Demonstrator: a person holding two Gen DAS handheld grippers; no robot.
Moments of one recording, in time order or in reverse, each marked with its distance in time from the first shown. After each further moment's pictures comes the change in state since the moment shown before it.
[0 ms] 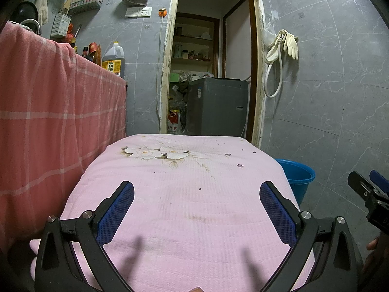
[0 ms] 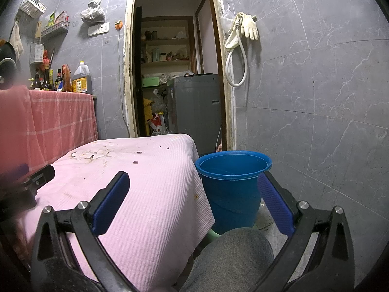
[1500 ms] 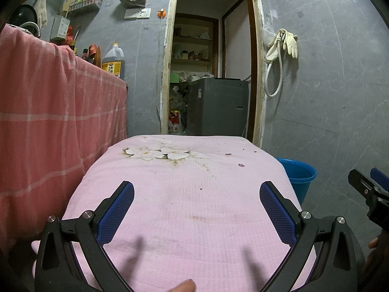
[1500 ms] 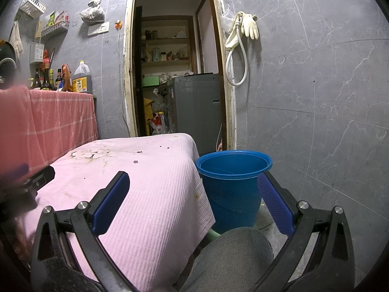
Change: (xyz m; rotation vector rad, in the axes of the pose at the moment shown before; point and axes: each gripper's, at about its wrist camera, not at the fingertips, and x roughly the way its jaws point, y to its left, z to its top) left arm -0.002 0.000 -0.001 0.012 -0.006 0.012; right arm 0.000 0.002 -0.001 0.001 0.000 -0.001
